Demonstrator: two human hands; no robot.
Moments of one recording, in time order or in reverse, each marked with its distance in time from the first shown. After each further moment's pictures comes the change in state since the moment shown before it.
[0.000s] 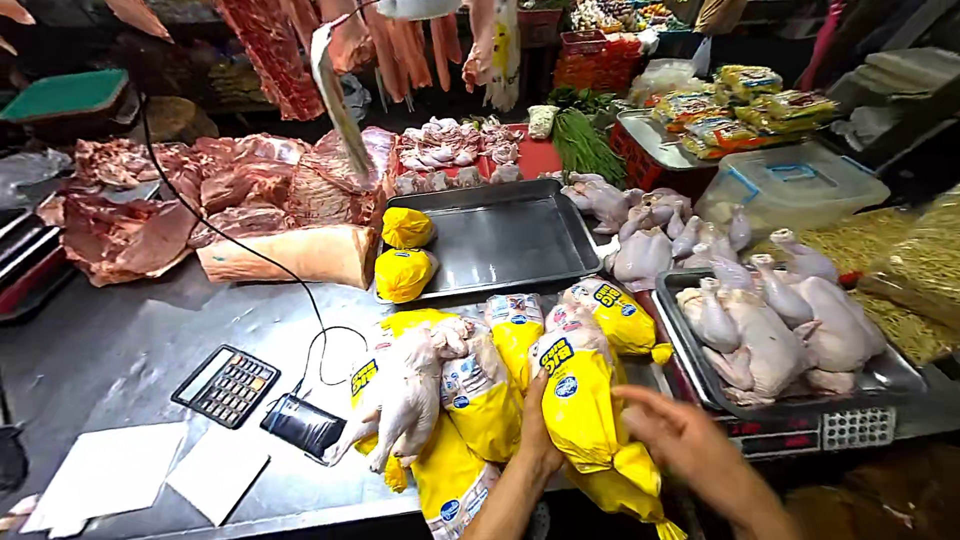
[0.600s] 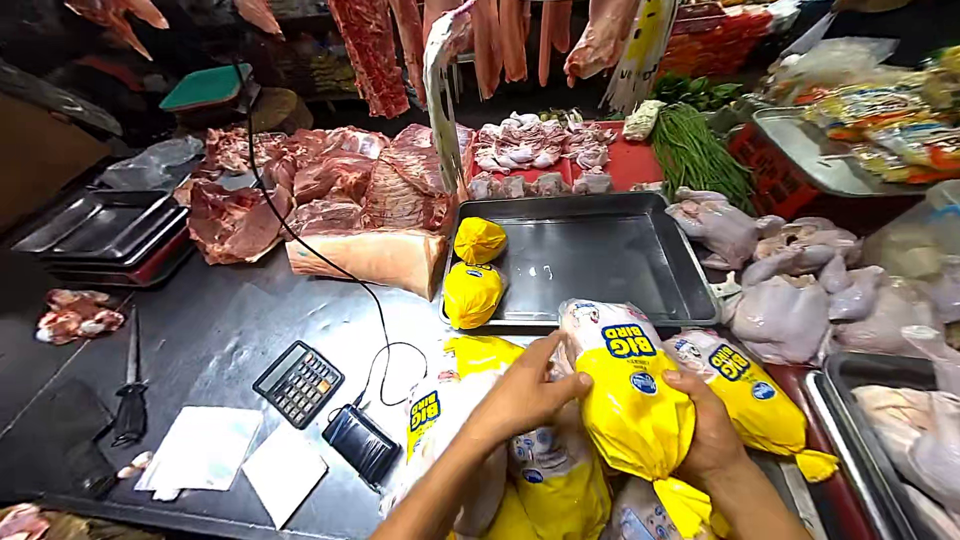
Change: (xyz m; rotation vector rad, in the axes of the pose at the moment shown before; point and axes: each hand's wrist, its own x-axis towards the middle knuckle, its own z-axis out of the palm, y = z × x) left_hand 0.044 0.229 0.017 1.401 -0.155 0.144; right_hand 0.175 -0.005 0.092 1.134 -0.090 0.161
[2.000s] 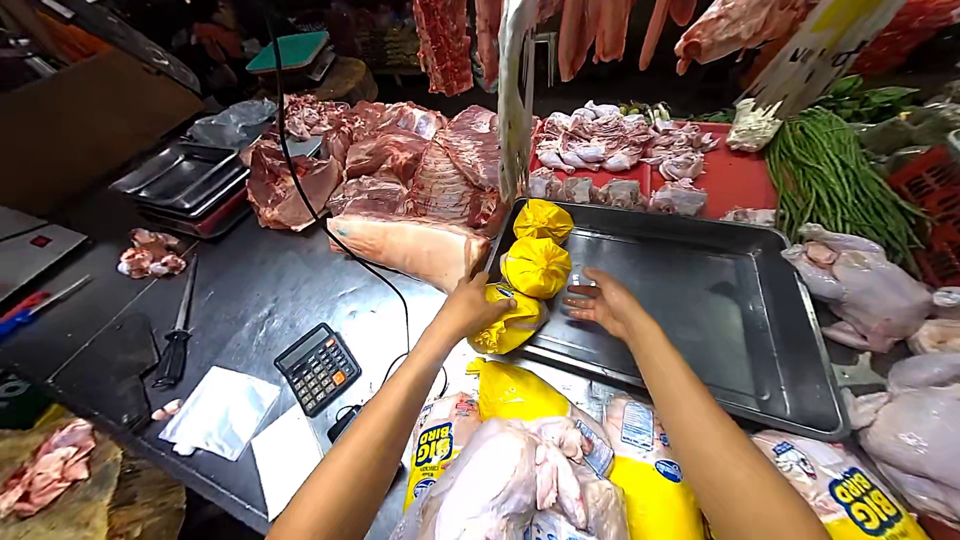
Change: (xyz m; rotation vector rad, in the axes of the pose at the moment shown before) left_hand 0.103 -0.089 -0.171 0.397 0.367 -0.435; right_hand 0.295 0.058 0.103 -0.568 -0.074 0.368
